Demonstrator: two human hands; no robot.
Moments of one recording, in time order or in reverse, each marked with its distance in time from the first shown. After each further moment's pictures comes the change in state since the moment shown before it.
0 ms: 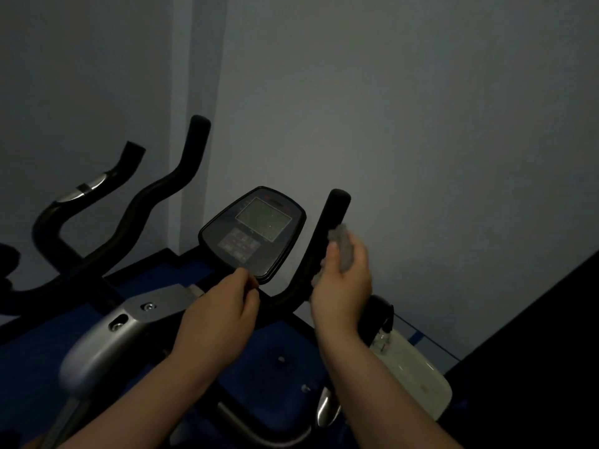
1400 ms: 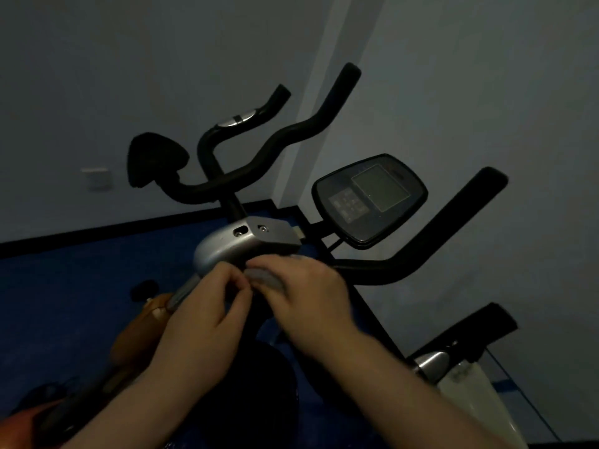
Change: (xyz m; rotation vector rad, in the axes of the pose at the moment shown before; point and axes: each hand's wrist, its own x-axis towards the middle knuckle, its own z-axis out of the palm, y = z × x) left_hand -0.129 -0.020 -0.049 -0.205 0.296 -0.404; right_hand -0.092 -0.007 0.023 -0.410 -1.127 -0.780
